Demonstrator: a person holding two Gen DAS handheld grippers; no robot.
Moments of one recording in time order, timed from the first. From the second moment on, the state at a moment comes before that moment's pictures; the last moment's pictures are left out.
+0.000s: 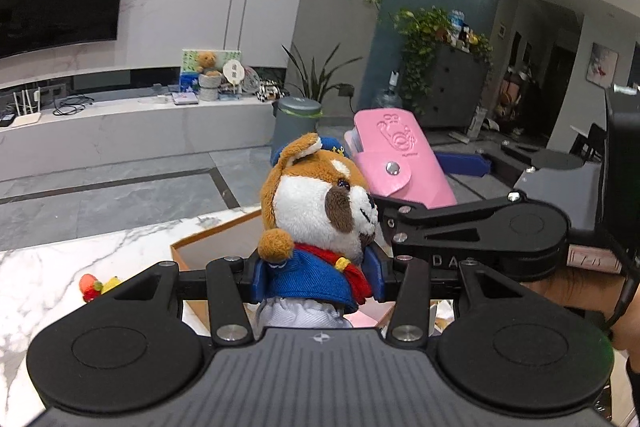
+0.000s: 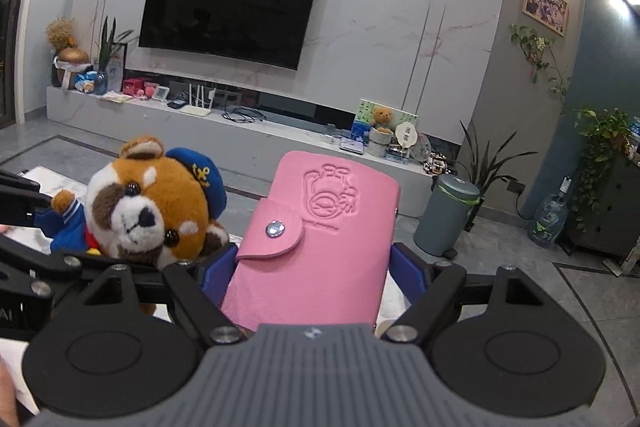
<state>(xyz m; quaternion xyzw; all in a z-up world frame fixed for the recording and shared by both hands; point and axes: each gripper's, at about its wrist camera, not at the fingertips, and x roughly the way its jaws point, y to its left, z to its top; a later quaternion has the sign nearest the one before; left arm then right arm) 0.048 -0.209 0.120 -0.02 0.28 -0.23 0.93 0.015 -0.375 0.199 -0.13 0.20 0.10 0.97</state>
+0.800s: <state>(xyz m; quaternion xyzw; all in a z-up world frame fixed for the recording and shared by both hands) 0.122 -0.245 -0.014 0.00 0.40 -0.26 0.88 0.119 -0.383 0.098 -0.17 0.28 0.10 0.94</state>
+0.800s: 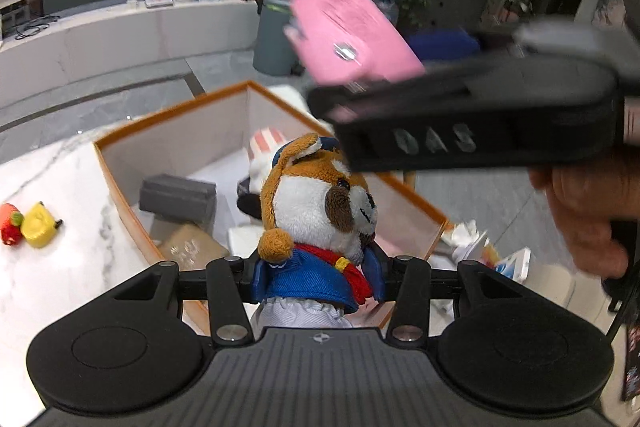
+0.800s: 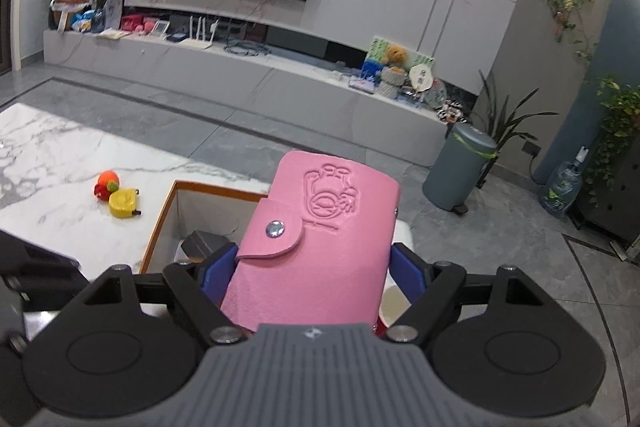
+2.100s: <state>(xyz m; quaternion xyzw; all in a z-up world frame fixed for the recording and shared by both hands) 0.146 -0.269 -0.064 0.12 0.40 -0.25 0.87 0.283 -0.317 -0.032 -0.13 0.42 0.15 0.88</state>
